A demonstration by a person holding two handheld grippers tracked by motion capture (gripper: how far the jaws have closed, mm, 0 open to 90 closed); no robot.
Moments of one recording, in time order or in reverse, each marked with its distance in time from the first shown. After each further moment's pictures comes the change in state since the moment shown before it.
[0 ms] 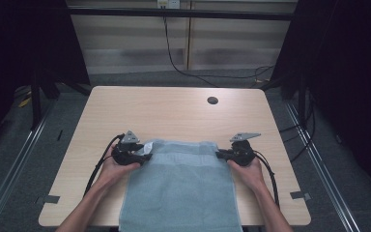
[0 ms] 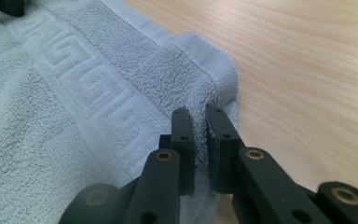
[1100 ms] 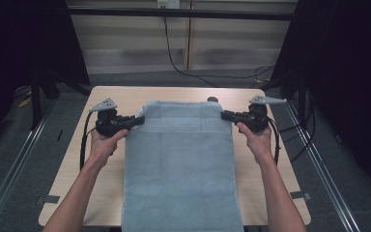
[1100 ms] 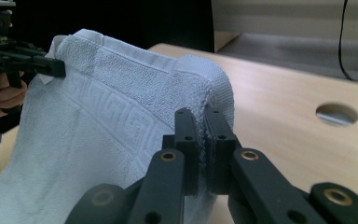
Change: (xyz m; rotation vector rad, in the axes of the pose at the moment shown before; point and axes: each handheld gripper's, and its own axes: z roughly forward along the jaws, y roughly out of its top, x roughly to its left) left arm 0.036 0.082 -0.077 -0.378 -0.116 -0.162; right arm -0.014 0.105 -0.072 -0.340 0.086 0.038
